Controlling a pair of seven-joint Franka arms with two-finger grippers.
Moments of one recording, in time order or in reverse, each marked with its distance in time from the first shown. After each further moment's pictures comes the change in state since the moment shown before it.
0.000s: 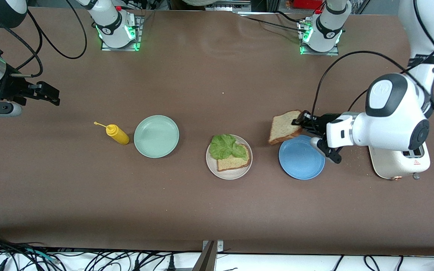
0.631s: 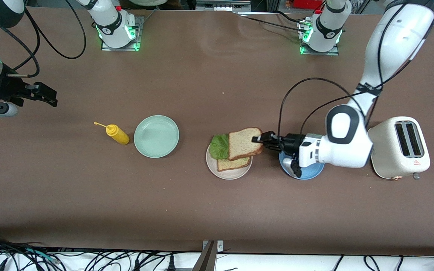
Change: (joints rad) left arm -0.121 0.244 0.001 0.001 -0.365 0.314 0.259; right arm -0.022 -0.003 -0.001 0.000 -0.001 -0.001 0.000
